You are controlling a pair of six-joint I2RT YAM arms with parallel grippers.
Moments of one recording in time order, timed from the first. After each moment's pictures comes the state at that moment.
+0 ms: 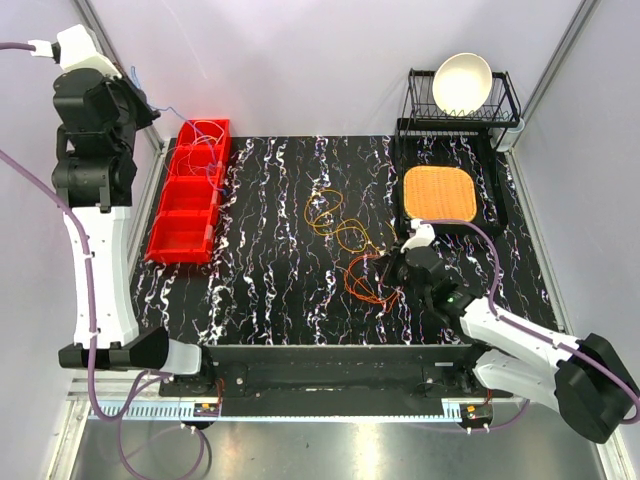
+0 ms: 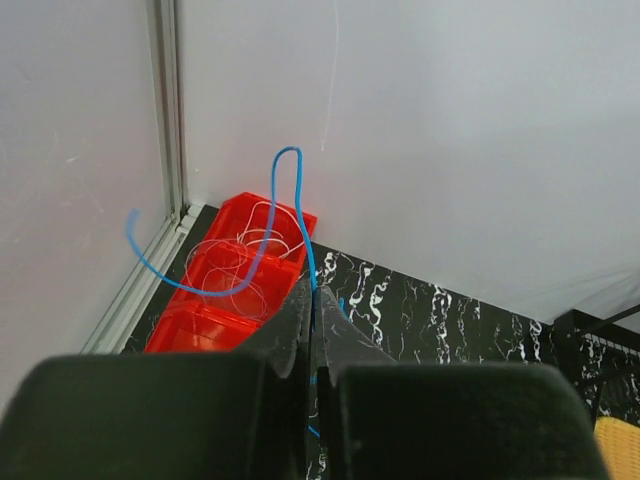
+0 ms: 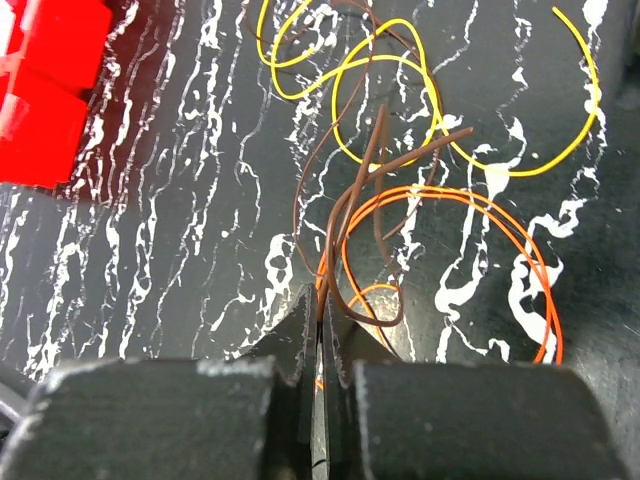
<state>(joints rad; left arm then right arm) 0.02 1.39 2.04 -0.72 -0.17 -0.28 0.70 1.01 0.44 0.15 0.19 0.66</state>
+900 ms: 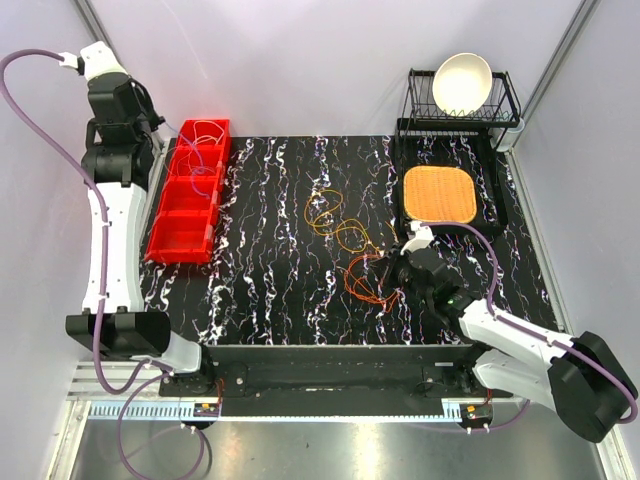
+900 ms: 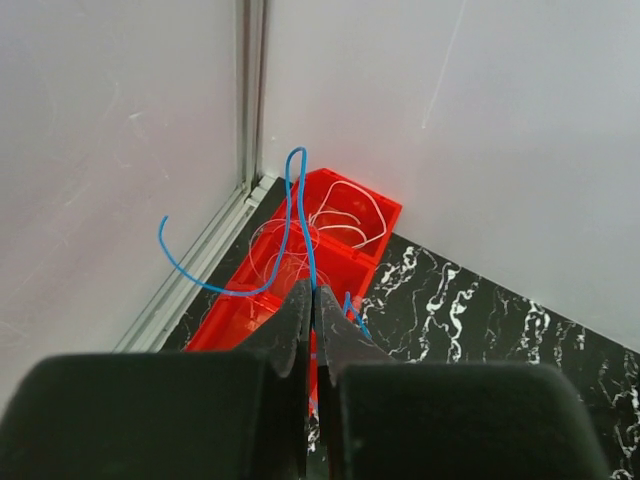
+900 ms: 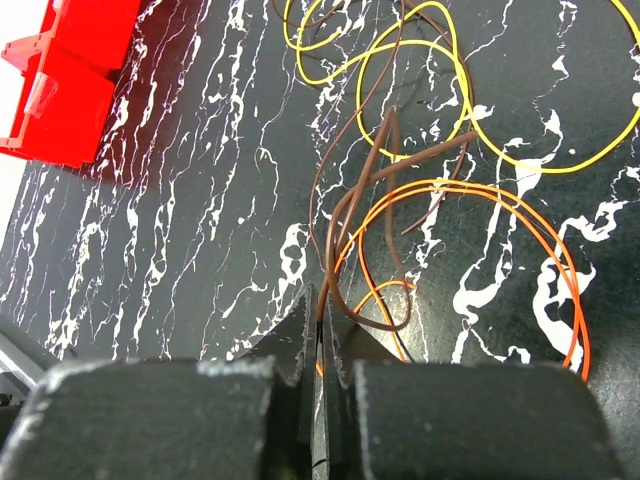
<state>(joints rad) 0.06 1.47 1.87 -0.58 -0.33 -0.26 0.67 1.03 0.39 0.27 0.08 0.65</state>
